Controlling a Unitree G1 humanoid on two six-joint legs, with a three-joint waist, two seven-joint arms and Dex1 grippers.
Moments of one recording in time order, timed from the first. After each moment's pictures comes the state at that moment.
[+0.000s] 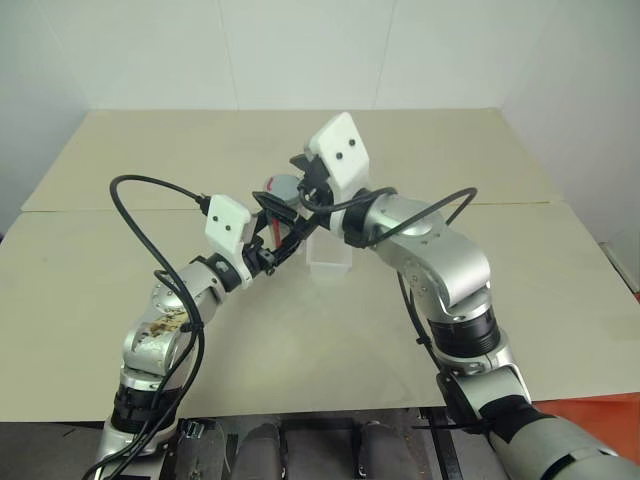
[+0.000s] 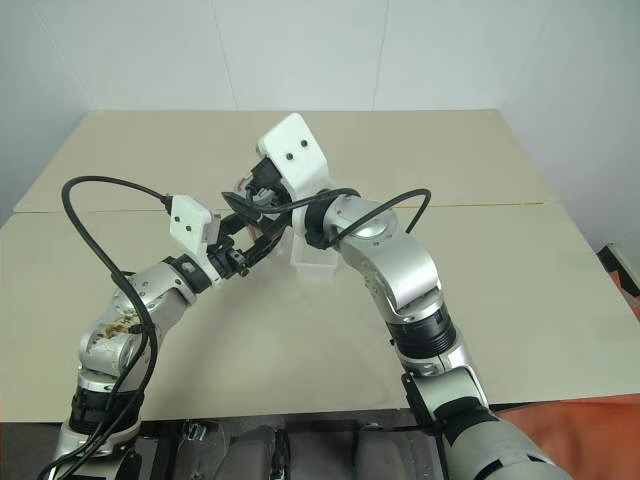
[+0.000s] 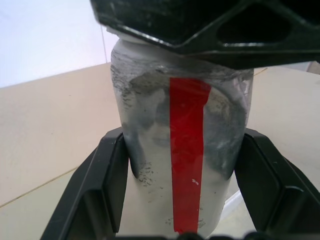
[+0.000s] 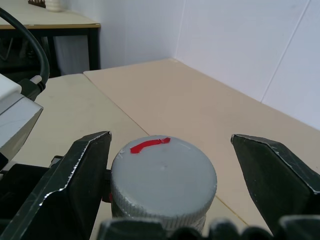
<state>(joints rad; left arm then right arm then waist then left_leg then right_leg) -0.35 0.38 0.02 -0.38 -0.38 0.53 -0.46 -0.87 -0.15 0.23 -0.26 0.25 0.81 0.39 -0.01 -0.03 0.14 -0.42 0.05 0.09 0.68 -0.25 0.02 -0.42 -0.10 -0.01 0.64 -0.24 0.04</state>
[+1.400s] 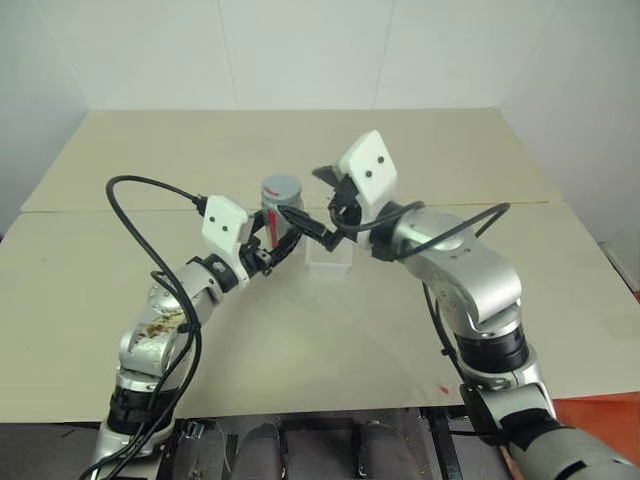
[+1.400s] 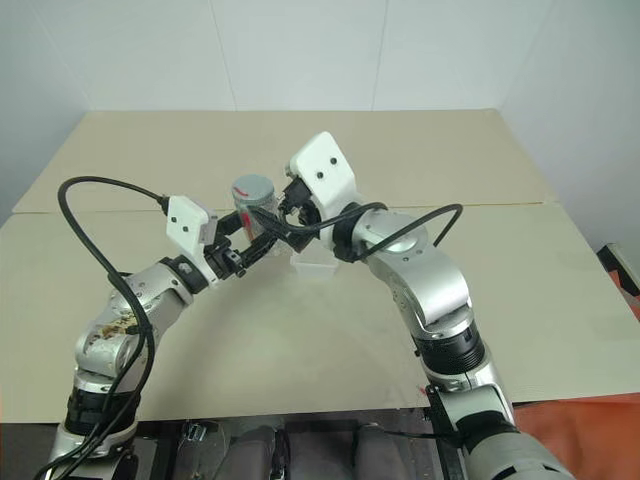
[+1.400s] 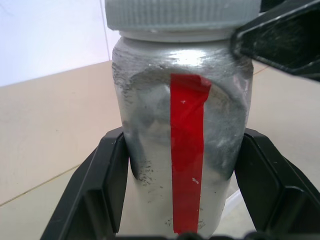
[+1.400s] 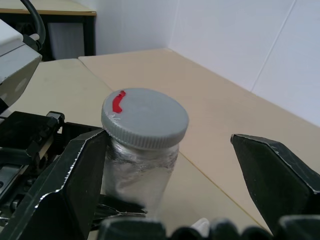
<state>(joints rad) -0.34 0.40 0.03 -0.38 -0.39 0.53 -0.45 -0.77 -0.27 0.21 -0.38 0.28 0.82 0.43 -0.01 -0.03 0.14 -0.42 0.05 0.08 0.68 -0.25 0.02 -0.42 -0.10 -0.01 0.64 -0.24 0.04</state>
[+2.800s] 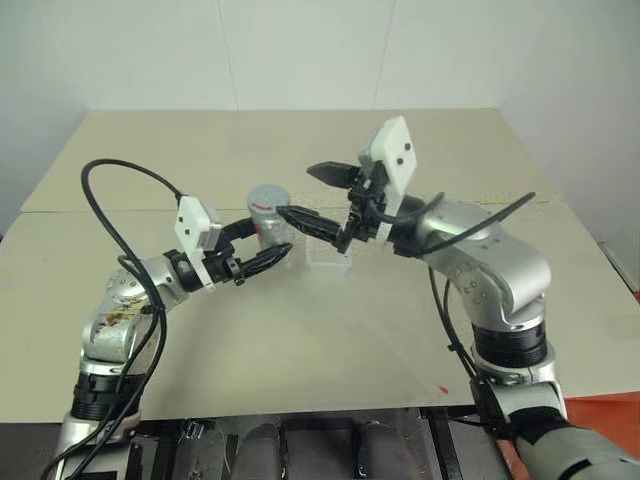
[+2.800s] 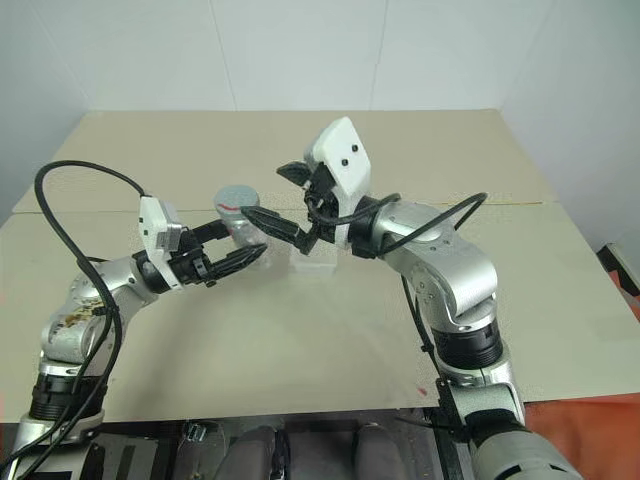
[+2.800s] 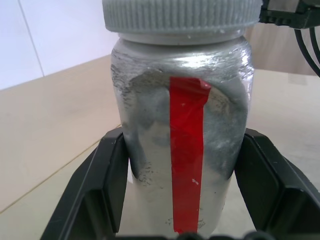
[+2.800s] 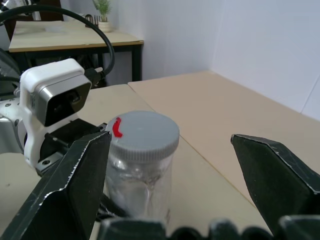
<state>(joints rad) -0.36 0.55 0.10 -0.19 -0.51 0.37 -0.89 -0.78 -0.29 0.11 -0.36 0.49 0.81 0.59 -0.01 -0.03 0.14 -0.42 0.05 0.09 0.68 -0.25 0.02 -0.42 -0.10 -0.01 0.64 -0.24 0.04</state>
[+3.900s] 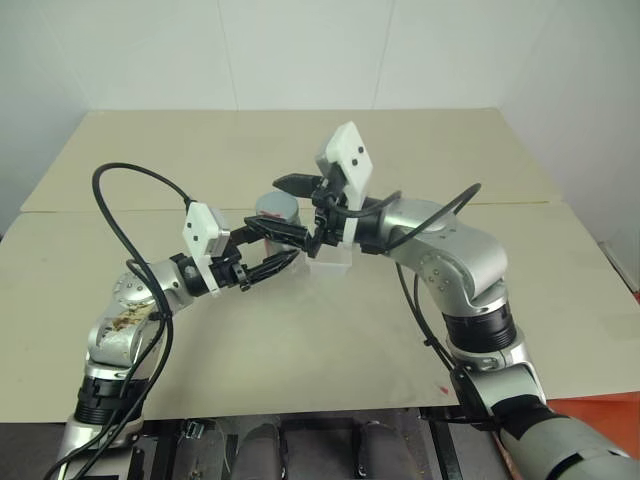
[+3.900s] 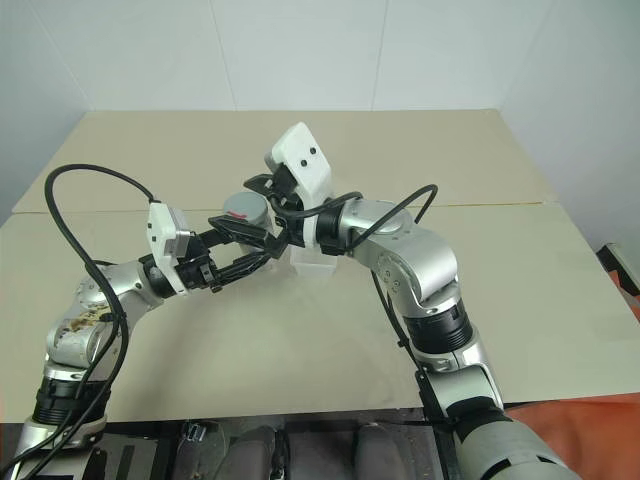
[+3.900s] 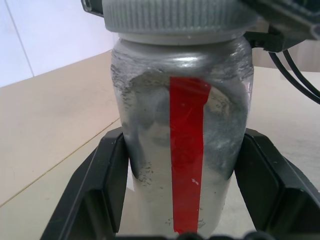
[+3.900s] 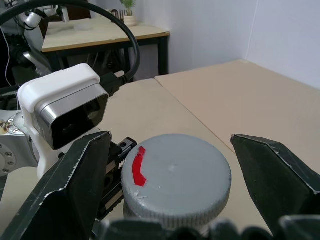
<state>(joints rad) -0.34 0.54 0.08 -0.22 -0.51 0.37 -0.88 -0.86 -0.22 0.19 -0.23 0.49 0.81 0.61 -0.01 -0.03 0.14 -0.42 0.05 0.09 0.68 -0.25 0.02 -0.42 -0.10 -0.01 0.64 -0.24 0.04</state>
